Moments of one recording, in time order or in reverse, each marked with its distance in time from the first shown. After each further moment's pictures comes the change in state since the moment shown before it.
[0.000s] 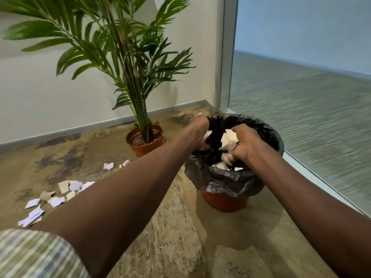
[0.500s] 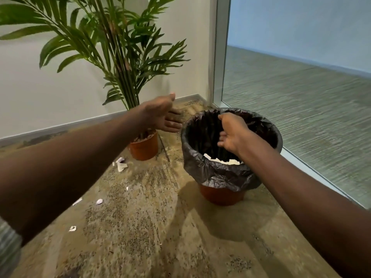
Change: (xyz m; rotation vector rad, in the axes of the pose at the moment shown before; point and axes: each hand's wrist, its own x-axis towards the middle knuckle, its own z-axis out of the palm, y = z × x) left_hand 0.046 0.037 -0.110 0.211 -0.238 0.030; right_hand -0.021 0.004 0.030 -0.134 -0.133 -0.054
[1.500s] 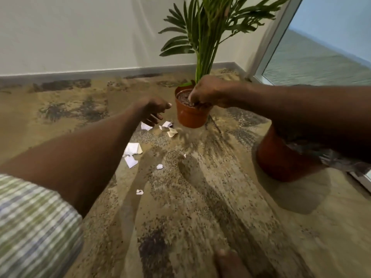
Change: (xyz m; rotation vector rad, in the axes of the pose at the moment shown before) left_hand 0.022 -0.165 -0.325 0.412 0.107 -0.124; right_hand 0.001 0.092 0.350 -1.204 -0.249 -0.203
